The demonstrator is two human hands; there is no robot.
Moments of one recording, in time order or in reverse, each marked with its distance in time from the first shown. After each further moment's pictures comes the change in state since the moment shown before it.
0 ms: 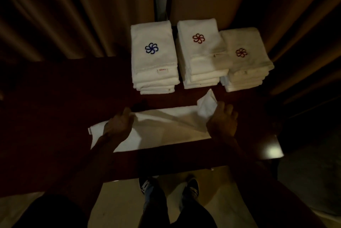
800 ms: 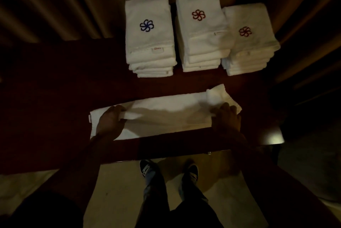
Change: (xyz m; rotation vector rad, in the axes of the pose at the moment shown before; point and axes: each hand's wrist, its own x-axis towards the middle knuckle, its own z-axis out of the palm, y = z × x) left_hand -0.038 -0.023 0.030 -0.141 0.058 0.002; right_hand -0.009 0.068 0.033 -0.102 -0.342 -0.226
